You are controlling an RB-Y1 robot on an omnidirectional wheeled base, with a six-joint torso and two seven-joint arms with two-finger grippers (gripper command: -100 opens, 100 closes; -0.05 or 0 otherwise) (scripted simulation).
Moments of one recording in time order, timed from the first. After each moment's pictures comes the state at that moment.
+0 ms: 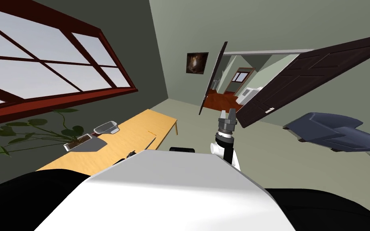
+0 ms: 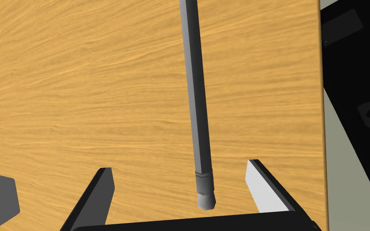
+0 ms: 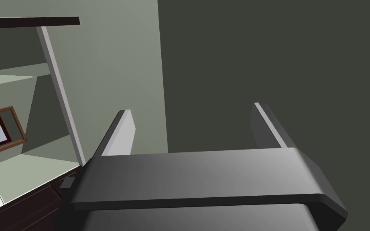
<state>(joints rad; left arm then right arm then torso) 0.78 0.20 0.29 -1.76 0.35 0.53 0.60 0.47 -0.03 -0.04 -2.27 0.07 -0.60 0.06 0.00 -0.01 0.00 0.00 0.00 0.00</state>
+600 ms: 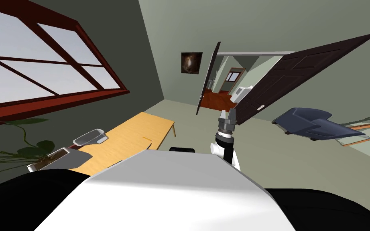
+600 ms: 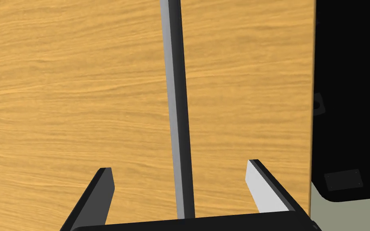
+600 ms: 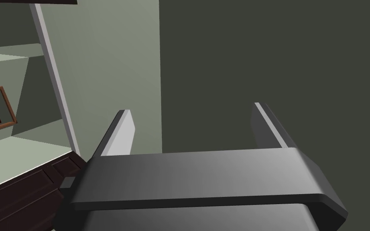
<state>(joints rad) 0.77 0.23 0.31 -1.71 0.44 0.68 0.68 0.47 -0.03 -0.04 -2.27 0.07 -0.60 0.06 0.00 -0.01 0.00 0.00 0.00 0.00</state>
